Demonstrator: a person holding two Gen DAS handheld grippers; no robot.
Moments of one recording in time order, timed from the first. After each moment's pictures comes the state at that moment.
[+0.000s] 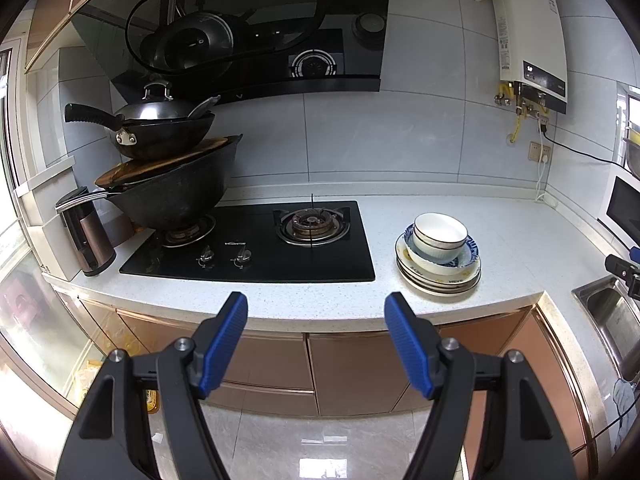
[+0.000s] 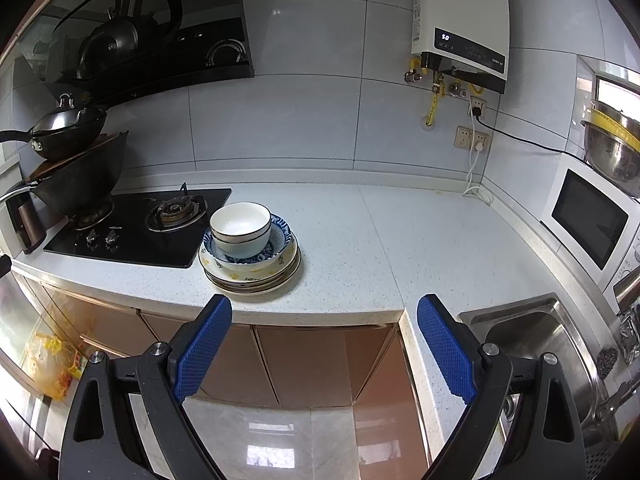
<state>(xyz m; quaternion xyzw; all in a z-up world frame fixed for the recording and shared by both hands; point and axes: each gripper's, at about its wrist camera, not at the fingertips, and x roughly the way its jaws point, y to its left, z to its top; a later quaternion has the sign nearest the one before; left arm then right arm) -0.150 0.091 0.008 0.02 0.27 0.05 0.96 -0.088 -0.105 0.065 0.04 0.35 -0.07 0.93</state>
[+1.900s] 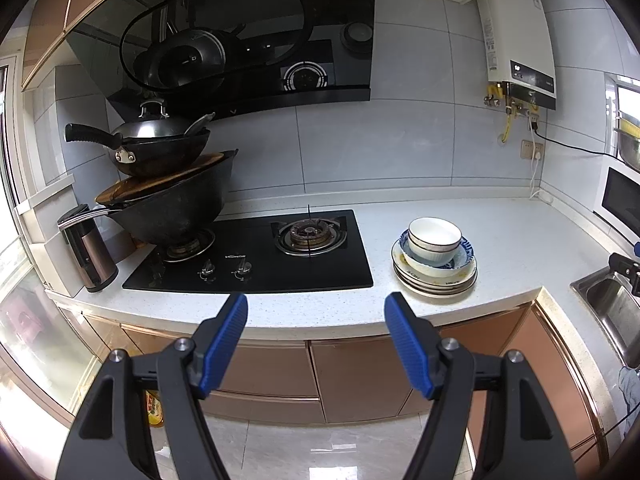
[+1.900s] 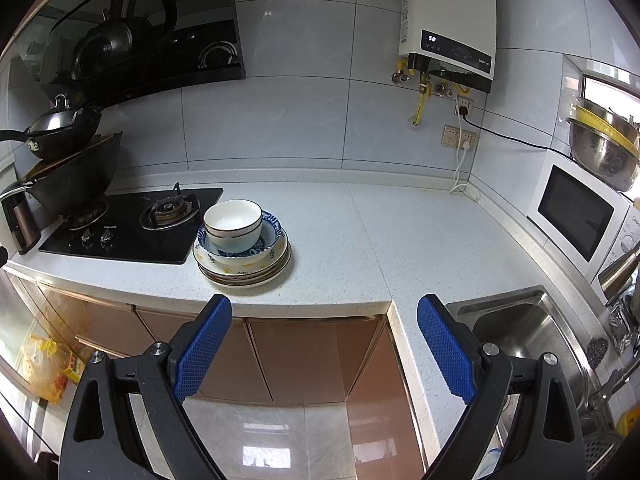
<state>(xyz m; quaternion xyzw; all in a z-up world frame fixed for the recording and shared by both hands) -0.162 0.087 0.012 0.04 0.24 0.04 0.97 -0.110 -0.106 0.069 0.04 0.35 -0.09 0.93</state>
